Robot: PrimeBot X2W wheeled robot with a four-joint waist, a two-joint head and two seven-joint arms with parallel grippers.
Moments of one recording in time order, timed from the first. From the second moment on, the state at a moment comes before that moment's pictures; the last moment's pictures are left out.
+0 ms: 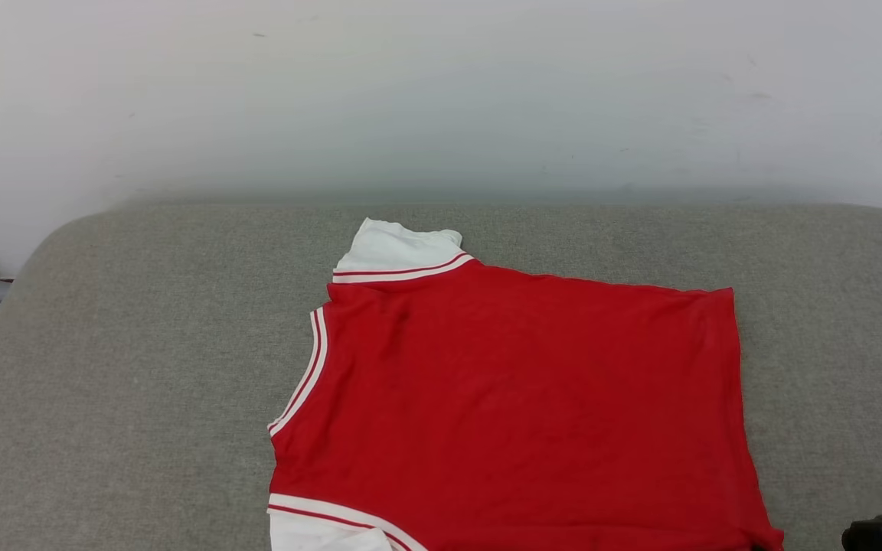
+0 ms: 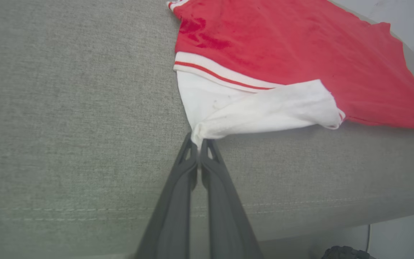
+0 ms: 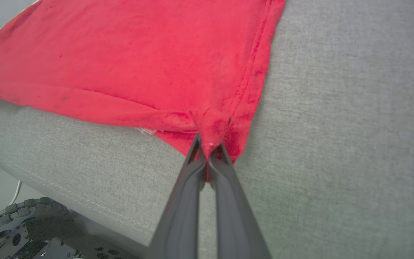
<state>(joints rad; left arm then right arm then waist) 0.27 0.50 -0.47 0.10 -0.80 0.11 -0.16 0.13 -0.58 0.39 0.26 0.73 0.13 0.03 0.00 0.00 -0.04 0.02</state>
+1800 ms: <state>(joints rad) -0.68 0.50 -0.79 0.77 -0.72 -0.13 -0.19 -0.43 -0.46 0.46 0.46 0.65 0.13 0.10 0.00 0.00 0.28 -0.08</state>
